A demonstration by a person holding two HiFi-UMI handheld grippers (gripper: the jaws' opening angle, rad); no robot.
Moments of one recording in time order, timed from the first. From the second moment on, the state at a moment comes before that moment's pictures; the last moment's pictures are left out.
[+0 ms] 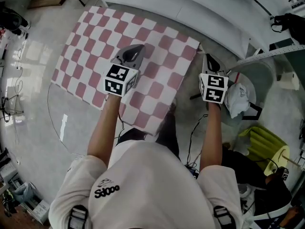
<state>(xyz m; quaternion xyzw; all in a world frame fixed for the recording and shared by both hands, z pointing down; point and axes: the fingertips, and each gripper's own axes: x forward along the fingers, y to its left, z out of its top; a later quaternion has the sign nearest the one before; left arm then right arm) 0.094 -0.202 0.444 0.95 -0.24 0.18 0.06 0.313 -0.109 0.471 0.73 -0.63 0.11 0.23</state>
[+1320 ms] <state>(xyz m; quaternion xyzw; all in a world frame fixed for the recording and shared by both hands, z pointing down) -0.029 -0.135 0.255 0.97 -0.22 0.04 -0.12 0.115 -0.045 0.256 0.73 -0.66 -0.06 0.17</state>
